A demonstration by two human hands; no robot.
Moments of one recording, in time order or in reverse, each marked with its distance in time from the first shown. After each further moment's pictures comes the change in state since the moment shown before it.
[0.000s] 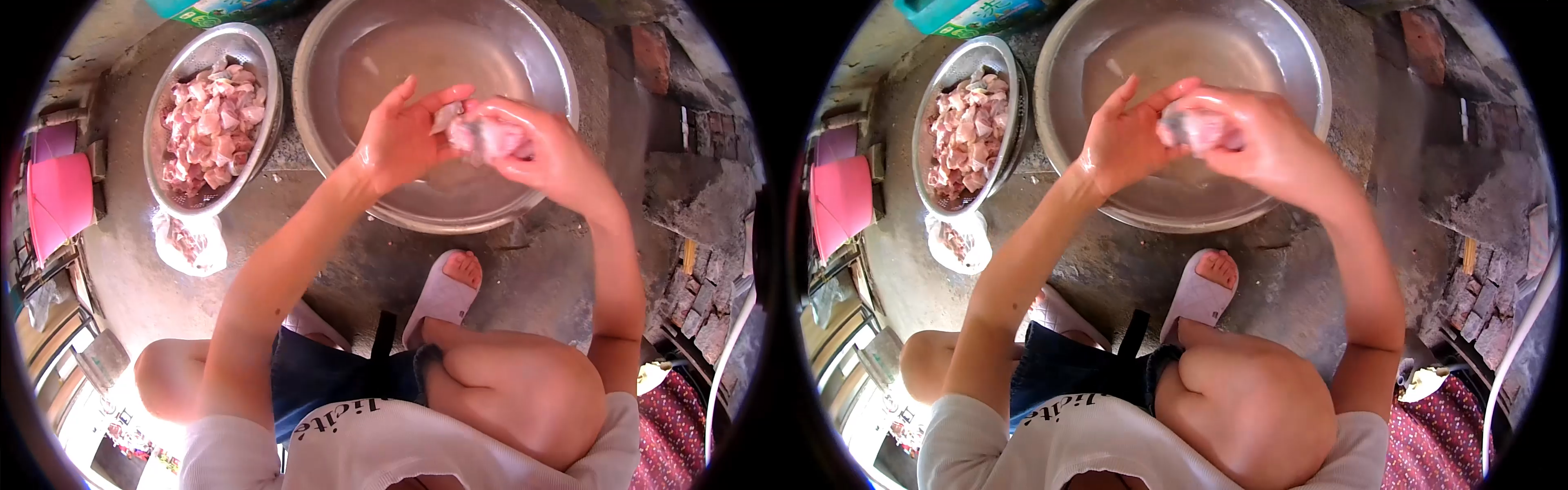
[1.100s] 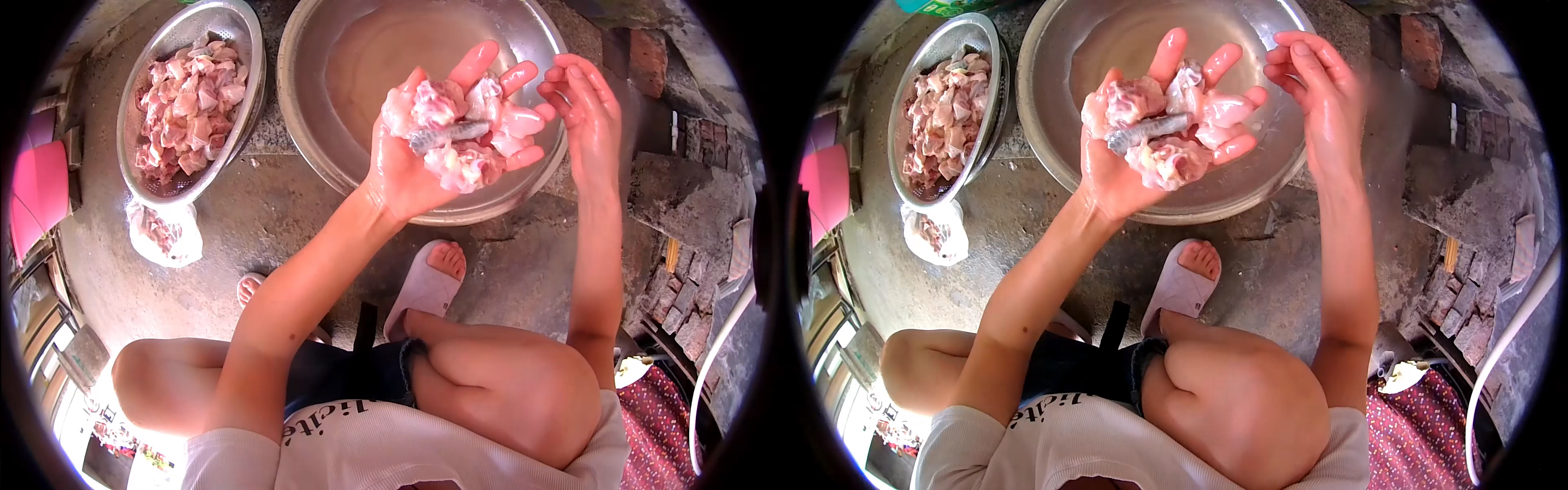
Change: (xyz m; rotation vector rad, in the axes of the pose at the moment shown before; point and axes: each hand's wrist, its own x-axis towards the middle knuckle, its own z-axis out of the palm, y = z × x) left_hand -0.001 -0.033 0.025 -0.426 -0.491 0.149; right_hand 0.004 0.033 -0.014 0.697 0.638 0.147
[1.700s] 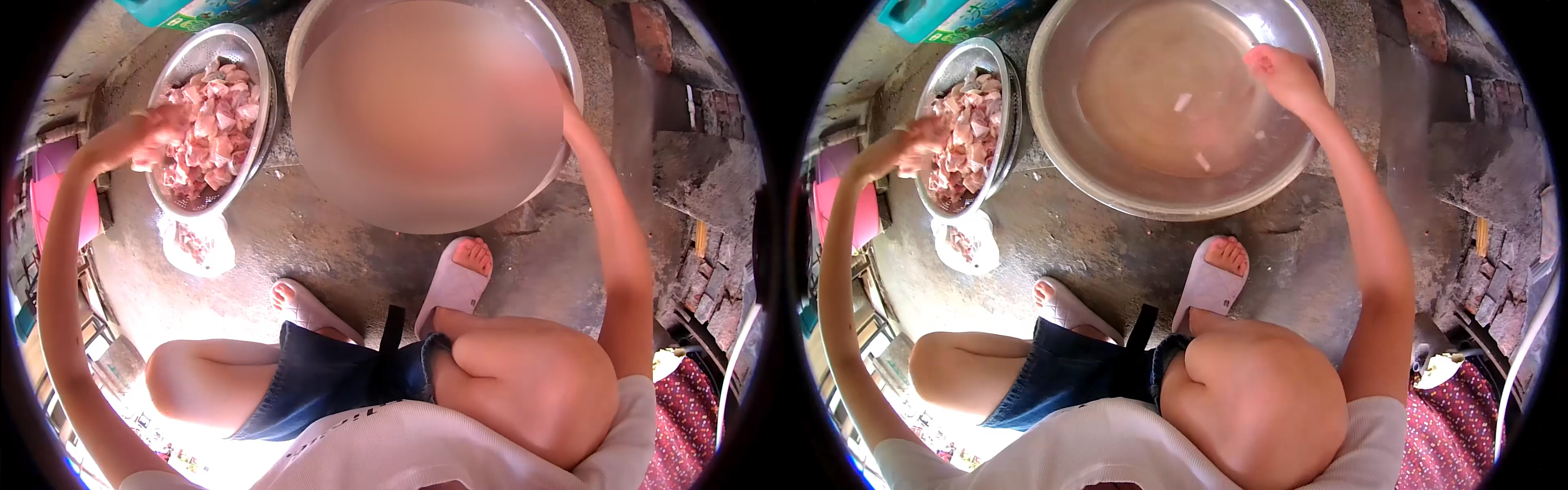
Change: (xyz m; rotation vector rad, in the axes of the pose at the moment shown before) left_hand -0.080 0.245 0.174 2.386 0.843 -1.140; right_hand 0.055 0.105 -0.039 -0.900 -0.245 -0.060
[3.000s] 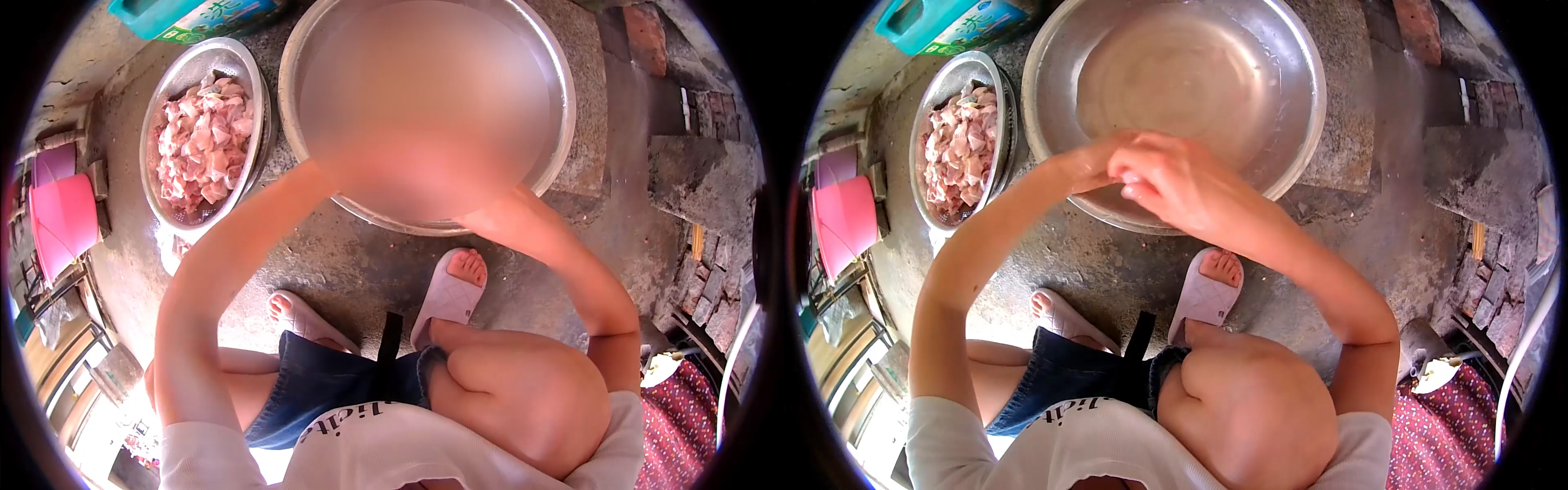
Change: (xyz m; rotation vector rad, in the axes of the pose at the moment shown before) left_hand 0.121 0.165 0.181 -1.248 -0.449 0.218; right_hand -0.081 -0.154 0.014 0.261 -0.195 -0.440
